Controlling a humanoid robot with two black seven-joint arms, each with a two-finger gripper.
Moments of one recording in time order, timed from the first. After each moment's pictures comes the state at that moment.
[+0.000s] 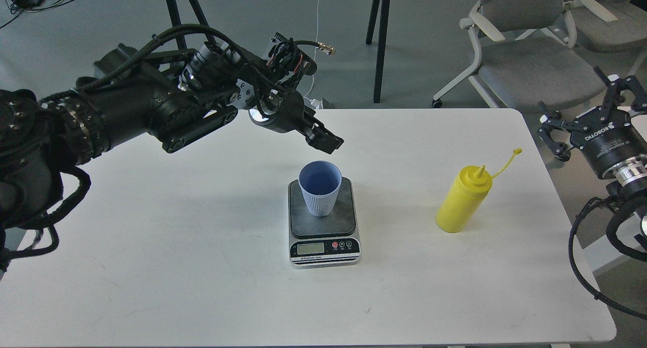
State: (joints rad) left arm -1.48 0.12 0.10 -0.69 1.62 -0.49 -0.49; right arm 0.39 -0.65 0.99 0.98 0.16 0.49 0.21
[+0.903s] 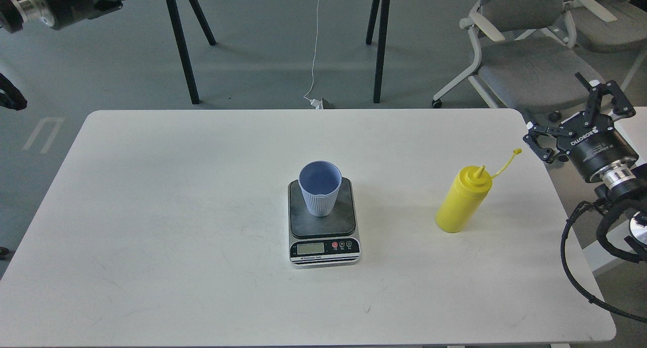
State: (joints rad) left arm -1.26 0.72 -0.30 -0.68 0.79 -0.49 -0.49; right arm 0.41 -0.64 0.93 0.99 0.16 0.49 0.21
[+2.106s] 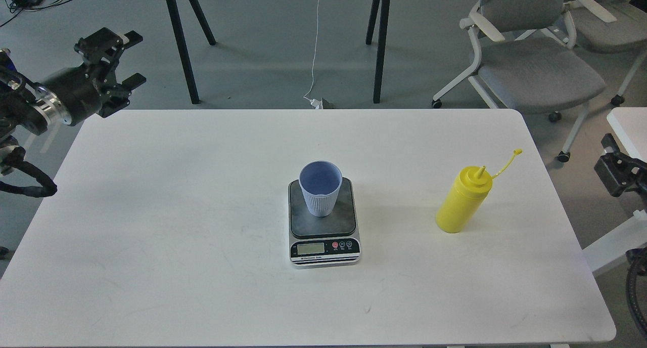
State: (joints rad) left arm -0.91 0.67 -0.40 -0.64 0.59 -0.49 -0.49; right arm -0.17 -0.84 1.09 1.44 1.02 0.49 0.19
